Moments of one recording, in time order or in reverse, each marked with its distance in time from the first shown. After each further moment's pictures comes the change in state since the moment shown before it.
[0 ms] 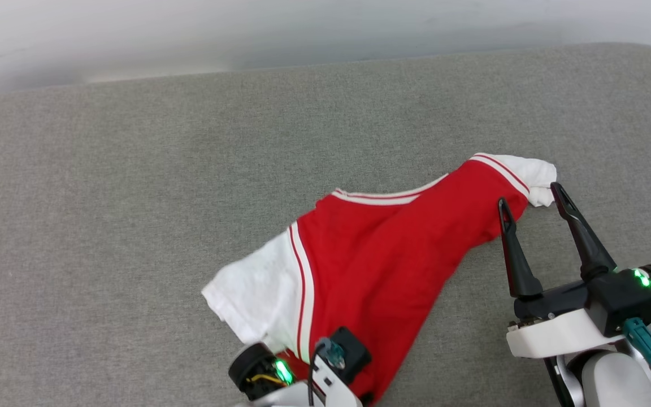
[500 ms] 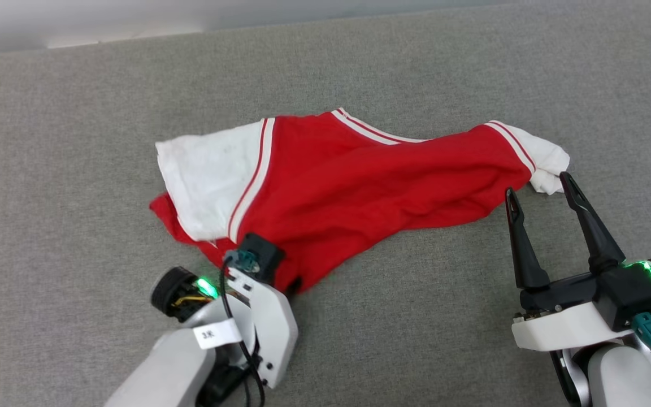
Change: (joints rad) left arm -0.113 0.042 0.198 0.119 0.027 0.041 -0.067; right arm -0.014 0.000 -0.013 -0.019 -0.005 0.000 0.000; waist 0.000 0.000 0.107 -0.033
